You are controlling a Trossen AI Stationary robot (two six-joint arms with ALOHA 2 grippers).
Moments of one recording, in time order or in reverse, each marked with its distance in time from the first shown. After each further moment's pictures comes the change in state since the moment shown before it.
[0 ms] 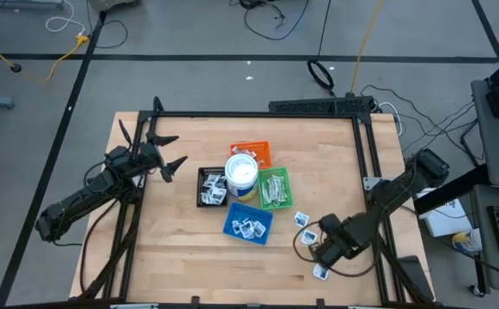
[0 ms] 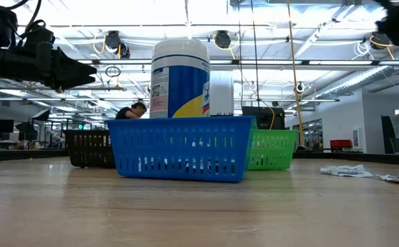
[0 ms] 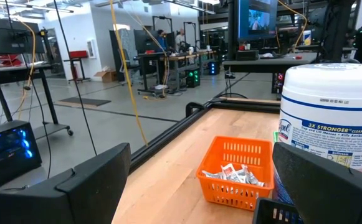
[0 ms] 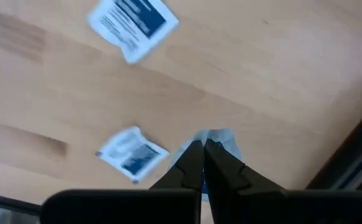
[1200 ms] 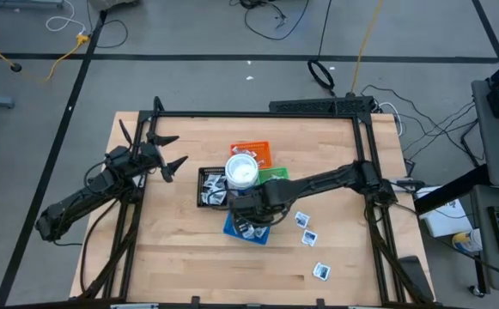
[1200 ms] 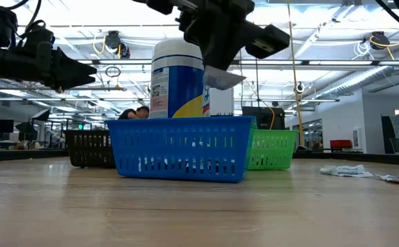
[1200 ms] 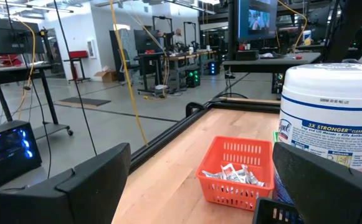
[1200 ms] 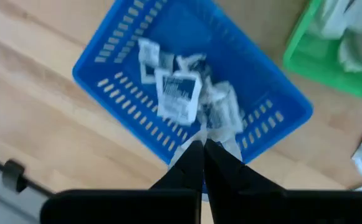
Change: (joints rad) left arm 0.000 0.000 0.000 0.000 0.000 0.000; right arm -0.478 0.550 0.841 -0.077 0.028 -0.558
